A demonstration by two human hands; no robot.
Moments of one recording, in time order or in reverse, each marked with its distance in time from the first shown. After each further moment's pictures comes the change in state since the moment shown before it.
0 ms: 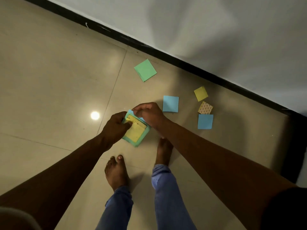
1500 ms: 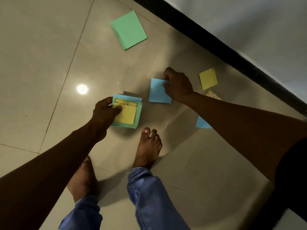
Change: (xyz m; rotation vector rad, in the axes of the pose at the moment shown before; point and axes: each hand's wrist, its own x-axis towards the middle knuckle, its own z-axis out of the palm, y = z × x) left_hand 0.148 -0.083 0.106 -0.312 0.162 -0.263; right_hand 0.193 0.146 -0.155 -0.959 0.163 -0.211
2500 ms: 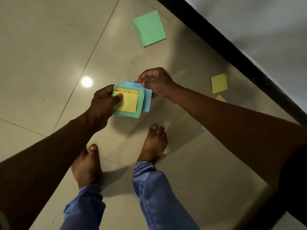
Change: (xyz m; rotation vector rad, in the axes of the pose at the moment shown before) left_hand 0.000 -0.007 -0.046 -0.194 -0.056 0.103; right_hand -0.014 -0.115 0.001 0.628 -0.324 0.015
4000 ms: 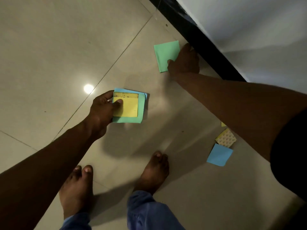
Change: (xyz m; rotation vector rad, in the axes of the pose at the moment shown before) left_hand 0.044 0.017 -0.025 -0.143 0.159 -0.018; right_hand 0.135 -0.049 -0.053 -0.709 0.588 0.064
